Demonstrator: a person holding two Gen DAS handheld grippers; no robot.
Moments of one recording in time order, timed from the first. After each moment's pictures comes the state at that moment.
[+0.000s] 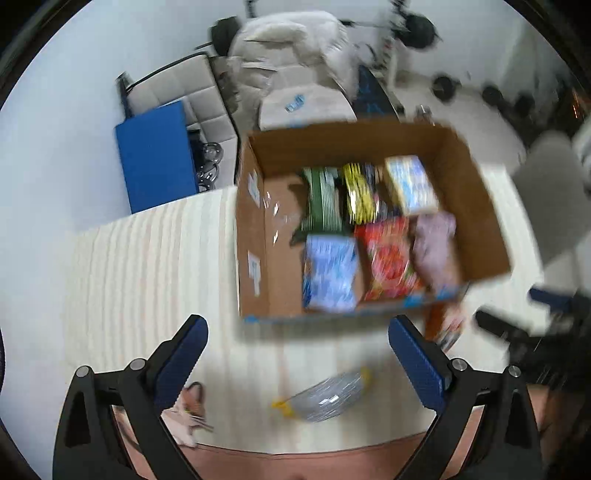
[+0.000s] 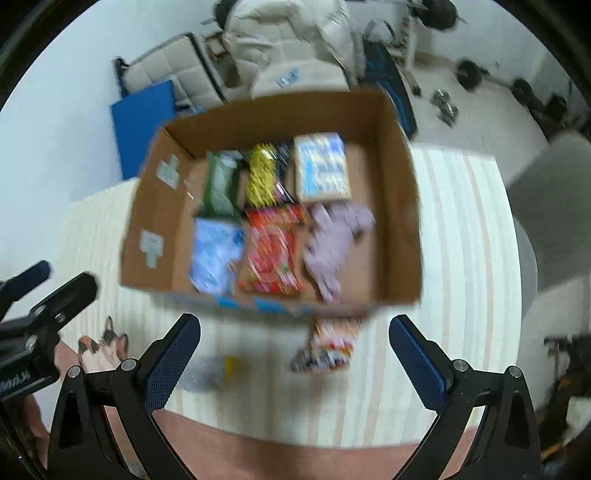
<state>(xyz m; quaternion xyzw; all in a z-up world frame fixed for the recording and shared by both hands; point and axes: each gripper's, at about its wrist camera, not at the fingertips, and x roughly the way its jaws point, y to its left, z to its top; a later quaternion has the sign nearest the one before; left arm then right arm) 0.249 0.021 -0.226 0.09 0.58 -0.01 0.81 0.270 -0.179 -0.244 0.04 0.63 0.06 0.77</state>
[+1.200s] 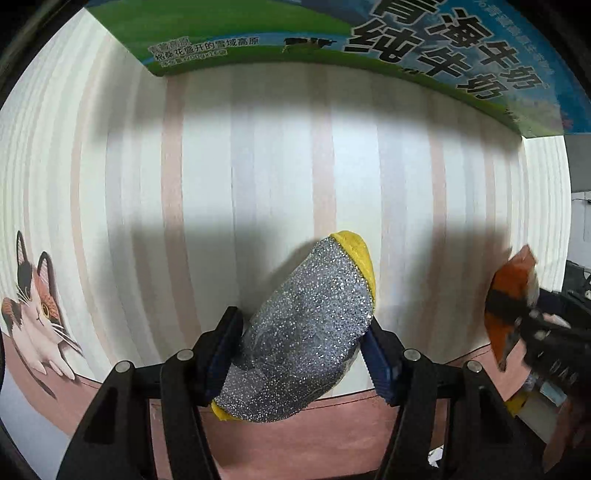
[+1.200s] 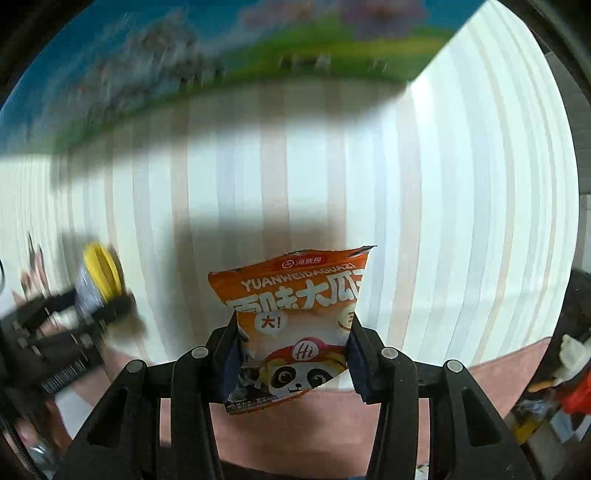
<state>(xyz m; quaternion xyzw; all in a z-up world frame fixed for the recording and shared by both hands) 0.183 0.040 -0.446 -0.03 0.77 -0.05 0.64 0.186 -0.175 -0.418 0.01 0.77 0.02 0.63</state>
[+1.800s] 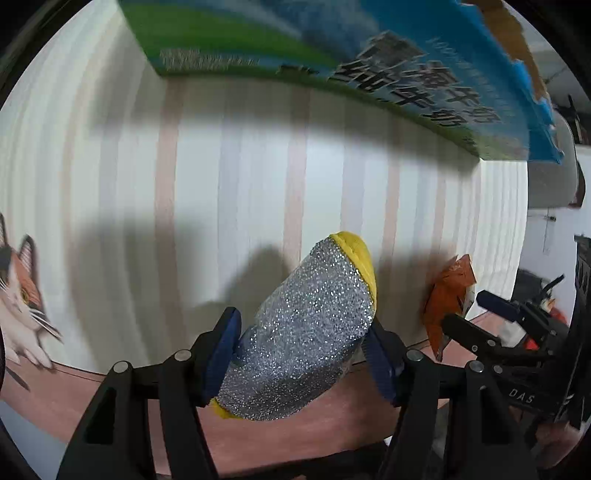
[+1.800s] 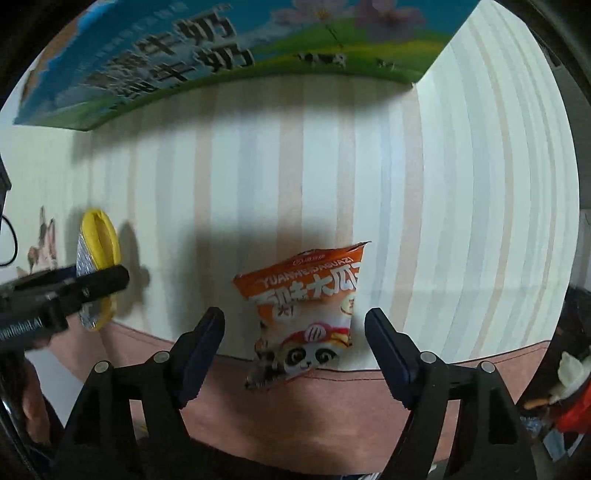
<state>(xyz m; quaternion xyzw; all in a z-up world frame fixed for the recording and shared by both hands) 0.190 0.030 -0.399 -0.12 0.76 -0.11 0.63 0.181 -0.168 -0.398 0.01 0.76 0.06 0.64</state>
